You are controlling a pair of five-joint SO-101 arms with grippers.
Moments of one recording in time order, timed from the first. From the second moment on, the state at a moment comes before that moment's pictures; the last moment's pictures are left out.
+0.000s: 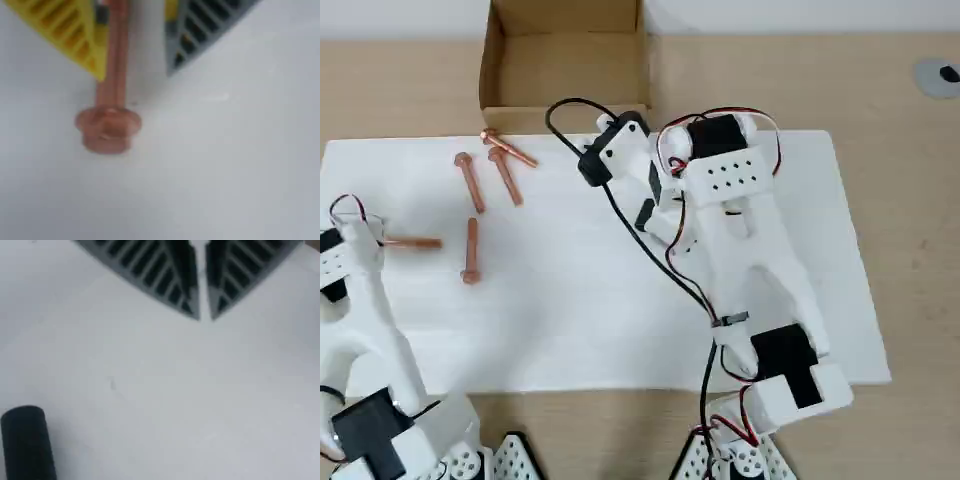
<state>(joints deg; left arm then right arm) -35.4 -14.9 41.0 43.5 46.0 -19.9 2.4 -5.1 101.7 25.5</state>
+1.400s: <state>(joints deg) -32.6 2.0 34.1 39.2 42.3 -19.9 2.4 -5.1 101.7 25.5</state>
